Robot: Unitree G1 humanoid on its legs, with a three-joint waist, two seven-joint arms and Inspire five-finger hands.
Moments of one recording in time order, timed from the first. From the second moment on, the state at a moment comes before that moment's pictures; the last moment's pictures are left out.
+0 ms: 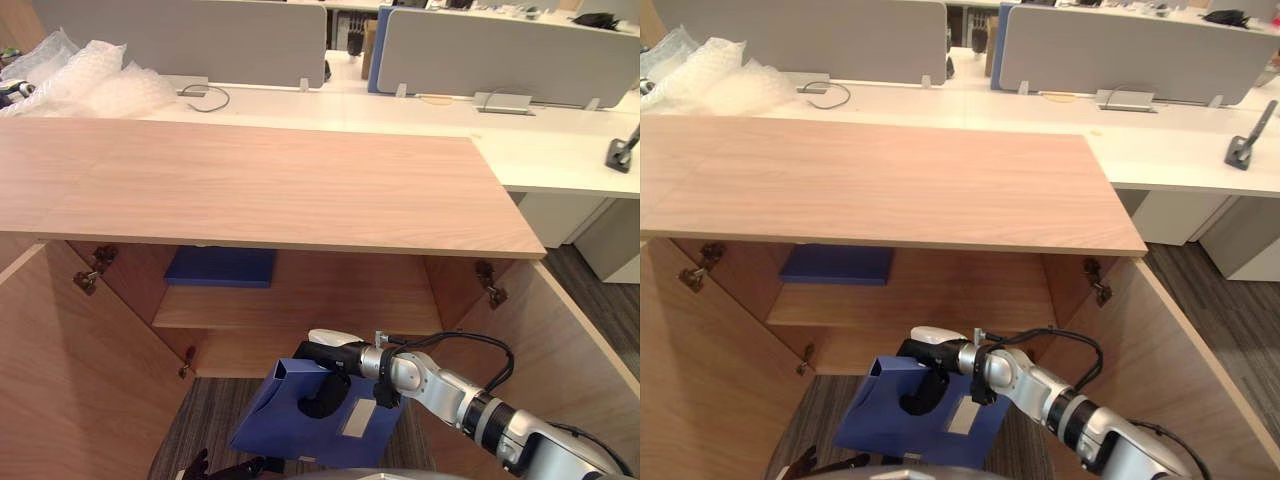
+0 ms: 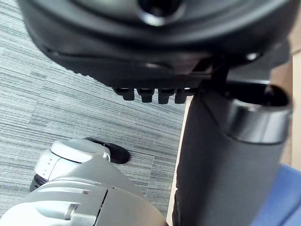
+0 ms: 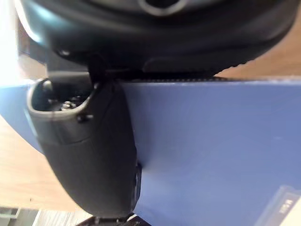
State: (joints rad) left arm 0.25 0.13 0.22 0.98 -0.06 -0.12 0.03; right arm -0.36 -0.30 0.83 0.52 -0.23 -0.14 0.27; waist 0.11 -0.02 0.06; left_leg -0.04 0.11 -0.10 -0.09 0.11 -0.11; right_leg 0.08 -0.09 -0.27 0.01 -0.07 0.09
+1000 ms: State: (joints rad) left arm 0.25 0.03 0.20 0.77 0.00 -0.06 0.13; right arm -0.72 -0.05 -0.42 0.79 1.49 -0.34 -0.15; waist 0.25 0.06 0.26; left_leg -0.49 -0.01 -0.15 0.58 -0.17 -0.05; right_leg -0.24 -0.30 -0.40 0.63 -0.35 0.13
